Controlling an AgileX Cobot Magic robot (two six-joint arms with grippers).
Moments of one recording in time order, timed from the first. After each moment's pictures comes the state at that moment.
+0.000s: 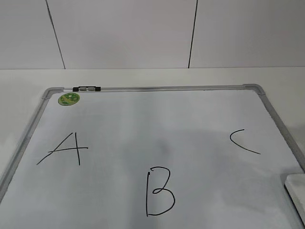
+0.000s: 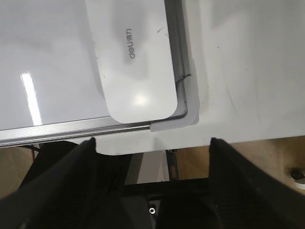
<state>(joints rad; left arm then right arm) -0.09 1.30 -0.98 -0.07 1.08 -0.05 -0.02 0.86 -0.65 0.07 1.25 0.09</state>
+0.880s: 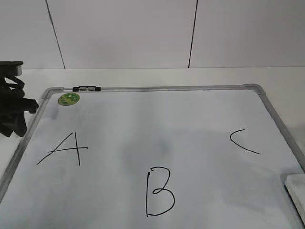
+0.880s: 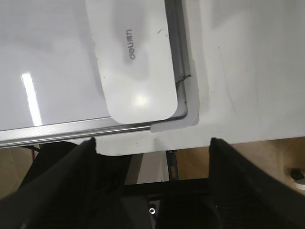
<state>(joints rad) -0.09 1.86 -1.21 -0.06 0.84 -0.04 -0.02 0.86 -0.65 0.07 1.25 0.09</state>
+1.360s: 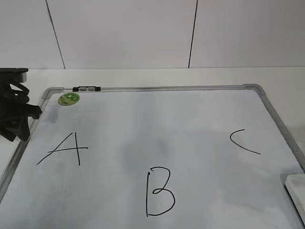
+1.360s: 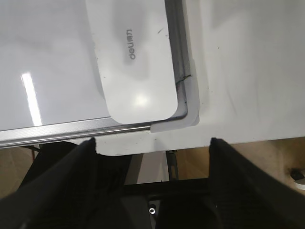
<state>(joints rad) -0.09 1.91 -1.21 -0.06 0.82 -0.02 -0.02 0.86 -0.65 0.07 1.25 0.09</state>
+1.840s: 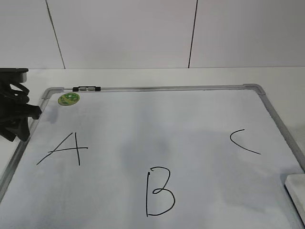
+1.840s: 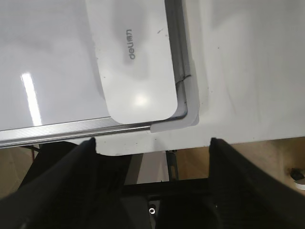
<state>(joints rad) -0.09 1.91 -1.21 -0.05 0.82 -0.02 -0.02 0.86 -0.65 0.07 1.24 0.09</state>
